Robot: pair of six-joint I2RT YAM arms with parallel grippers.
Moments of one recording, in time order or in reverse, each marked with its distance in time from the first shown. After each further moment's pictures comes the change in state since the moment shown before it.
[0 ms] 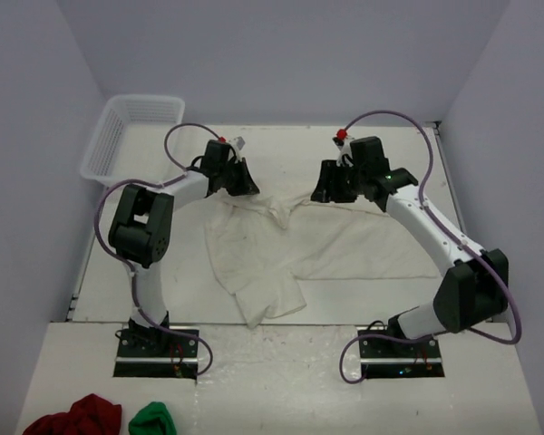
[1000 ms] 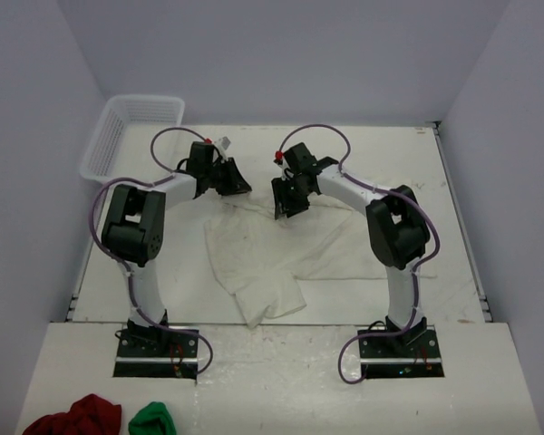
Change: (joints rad) left arm 0.097 0.042 -0.016 0.080 0.109 -0.018; right arm 0.215 0.658 0.396 -0.079 0.020 -0.048
